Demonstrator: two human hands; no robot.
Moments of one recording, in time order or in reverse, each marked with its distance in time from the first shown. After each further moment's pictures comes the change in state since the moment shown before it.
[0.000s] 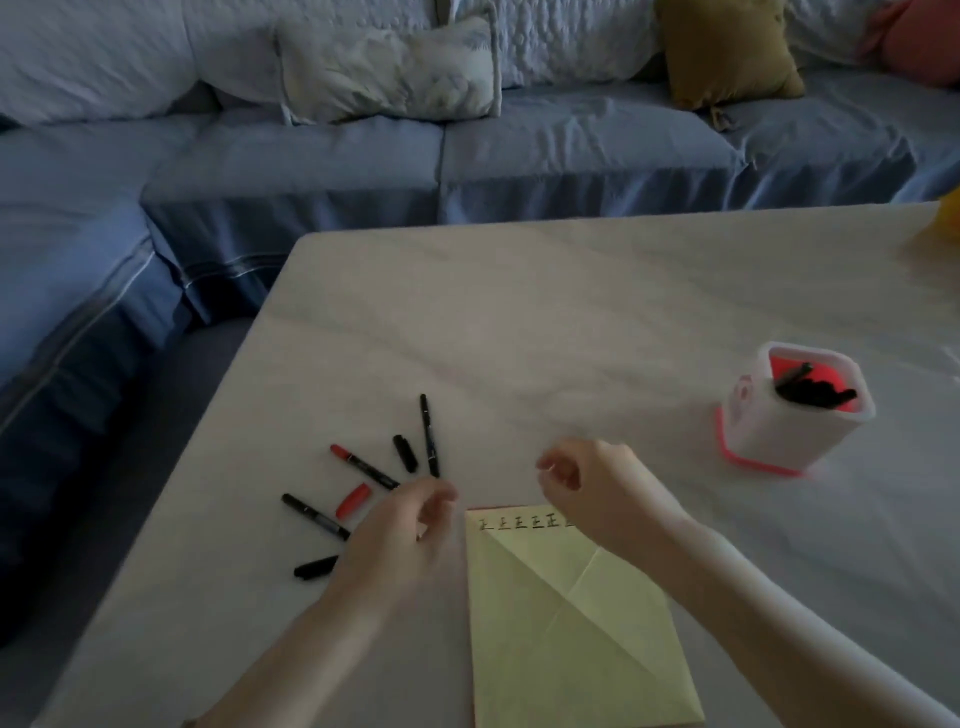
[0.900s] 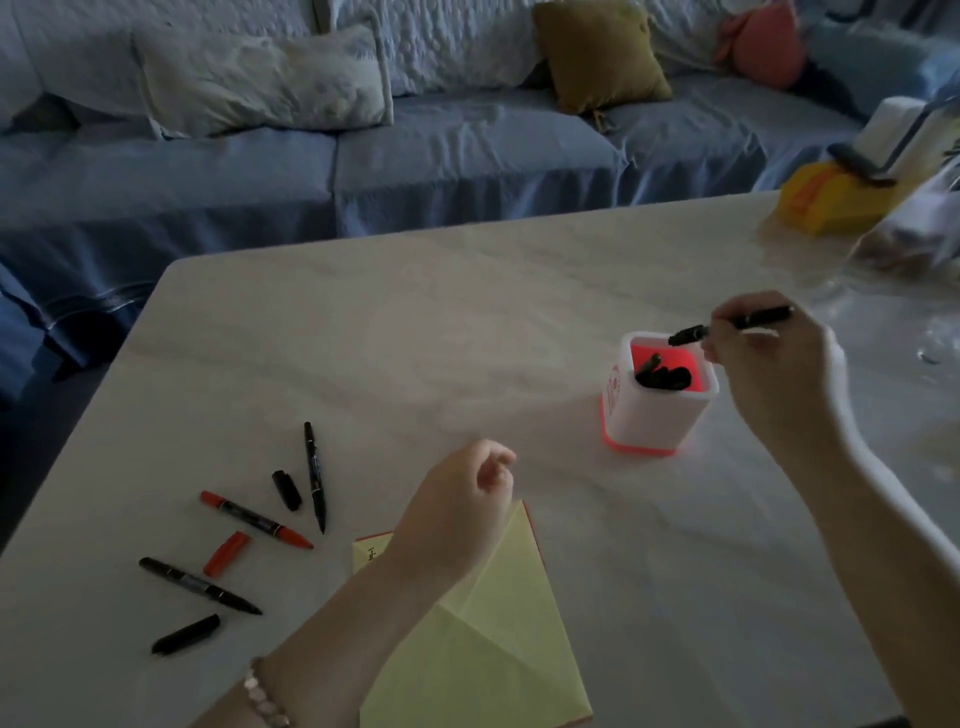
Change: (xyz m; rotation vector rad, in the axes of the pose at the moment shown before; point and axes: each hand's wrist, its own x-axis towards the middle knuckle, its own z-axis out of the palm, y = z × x) left_hand 0.045 0.106 0.087 -0.064 -0.108 0.171; right_hand -0.022 0.111 -0.148 0.328 0.890 0.101
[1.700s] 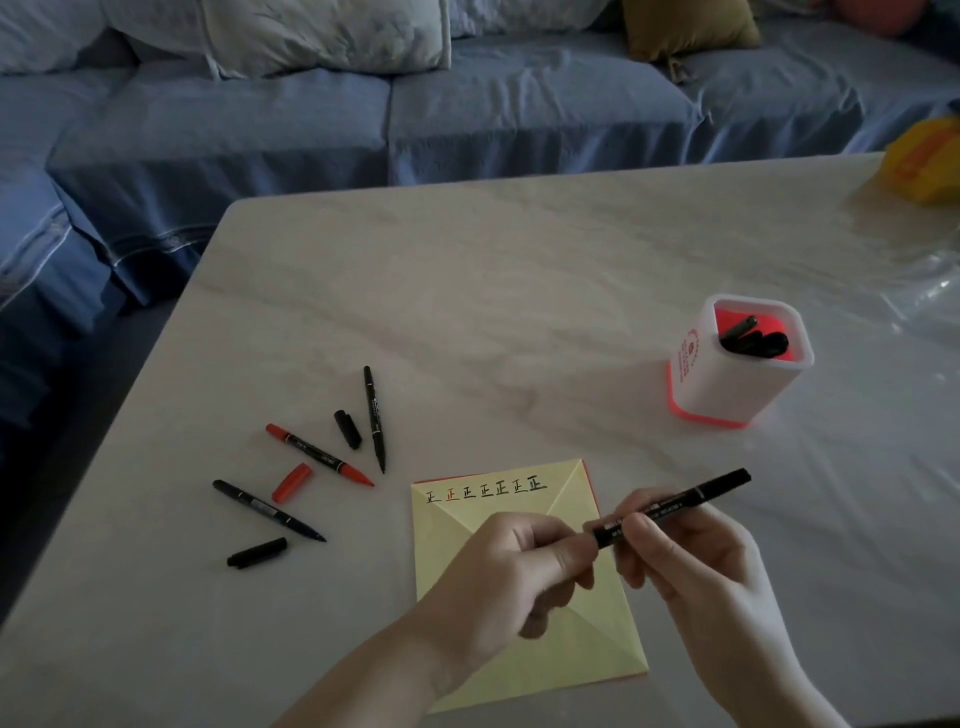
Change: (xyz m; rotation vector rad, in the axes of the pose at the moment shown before) left_hand -0.077 0.005 -0.029 -0.696 -0.454 -0.333; right_hand -0.165 -0.019 0.036 0.851 -0.549 0.424
